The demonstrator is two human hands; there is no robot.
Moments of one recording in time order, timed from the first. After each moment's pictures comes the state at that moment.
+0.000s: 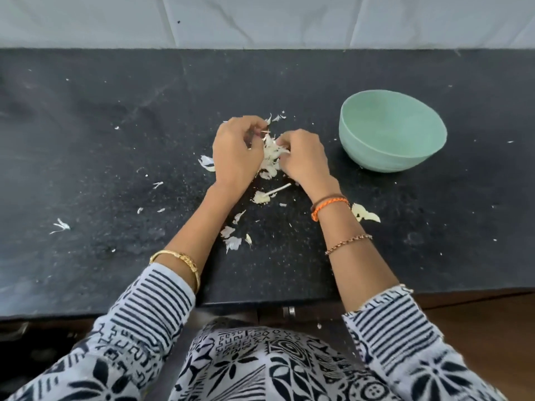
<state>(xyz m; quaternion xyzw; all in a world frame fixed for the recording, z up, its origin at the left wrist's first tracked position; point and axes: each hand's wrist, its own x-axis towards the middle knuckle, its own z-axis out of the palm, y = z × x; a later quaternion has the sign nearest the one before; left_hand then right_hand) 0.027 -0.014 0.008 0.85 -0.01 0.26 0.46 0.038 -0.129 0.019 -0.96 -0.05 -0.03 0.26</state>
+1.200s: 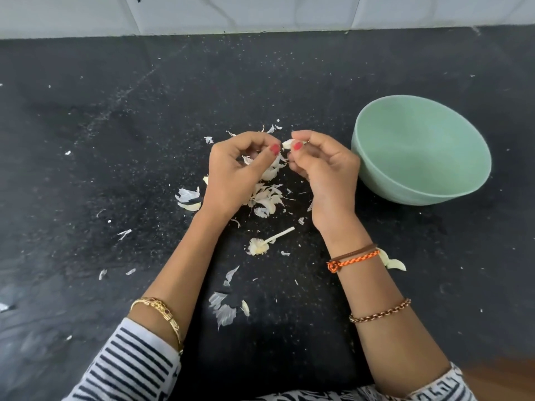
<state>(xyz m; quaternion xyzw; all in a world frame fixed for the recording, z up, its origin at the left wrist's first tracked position) 0.067 -0.012 -0.002 0.74 -0.13 0.13 0.65 0.048 -0.133 0.021 -0.63 0.08 -0.10 0.77</state>
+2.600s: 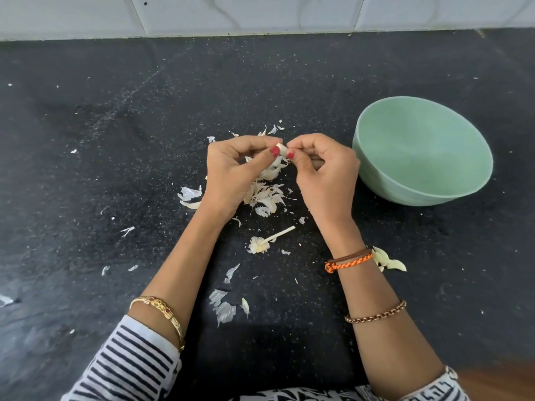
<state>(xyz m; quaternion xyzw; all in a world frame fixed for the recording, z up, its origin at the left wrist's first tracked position) 0.059 -0.013 0.010 0.69 -0.08 0.08 0.71 0.056 -0.137 0.002 -0.81 -0.06 -0.27 0.52</state>
